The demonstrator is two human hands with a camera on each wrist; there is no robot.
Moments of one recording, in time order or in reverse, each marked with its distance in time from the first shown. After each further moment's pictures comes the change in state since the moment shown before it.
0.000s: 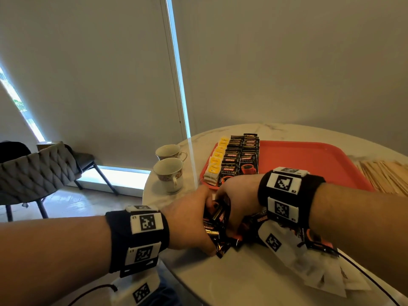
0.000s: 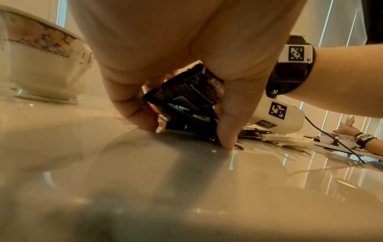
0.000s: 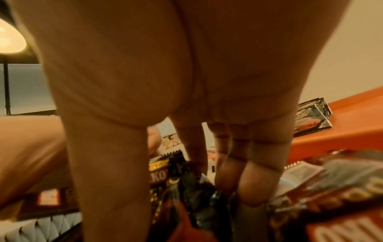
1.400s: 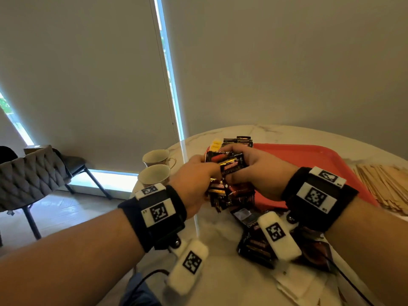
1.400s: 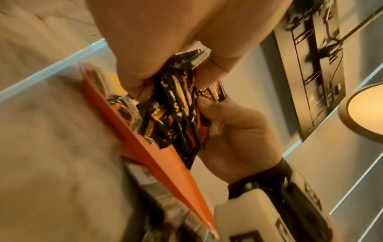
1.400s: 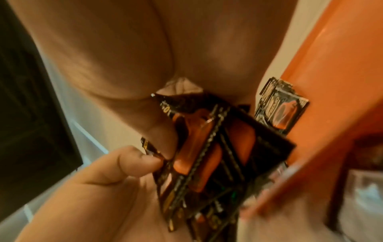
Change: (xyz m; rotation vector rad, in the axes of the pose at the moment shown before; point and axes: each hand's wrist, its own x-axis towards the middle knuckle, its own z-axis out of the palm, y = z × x) left_hand 0.088 0.029 -0.011 -1.223 0.274 -0.134; right_hand -0.009 0.067 -0.002 1.342 0.400 -0.338
